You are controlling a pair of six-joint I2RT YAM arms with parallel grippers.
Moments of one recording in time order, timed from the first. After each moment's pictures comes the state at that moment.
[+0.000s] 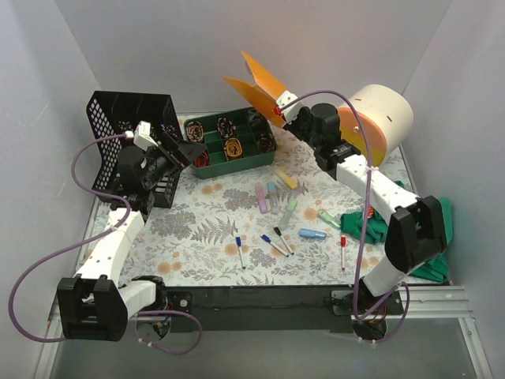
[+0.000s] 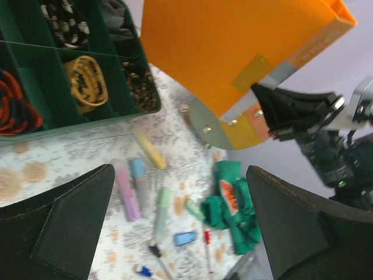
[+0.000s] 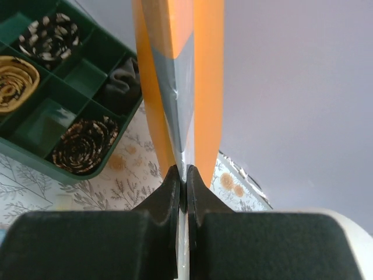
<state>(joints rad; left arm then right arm) -0.06 1.10 0.77 0.18 0.49 -0.85 0.49 1.63 1.31 0.13 -0.01 -0.60</state>
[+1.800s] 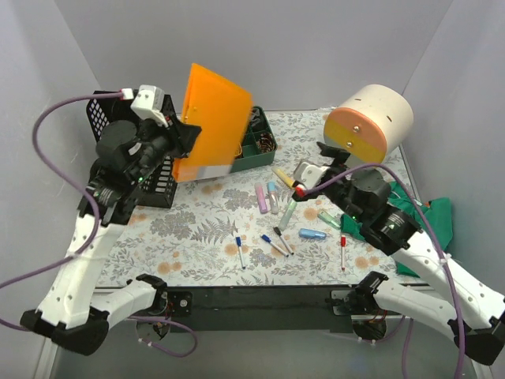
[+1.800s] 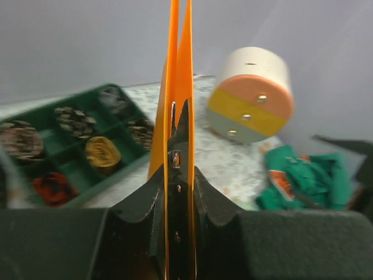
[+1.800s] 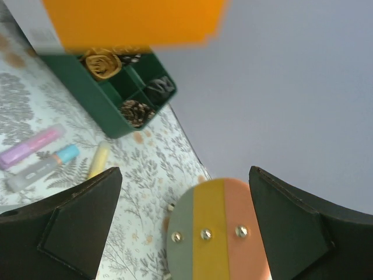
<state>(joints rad) -0.40 1.06 1.39 -0.37 0.15 -0.34 0.82 0.86 0.92 -0.16 0.09 -0.84</state>
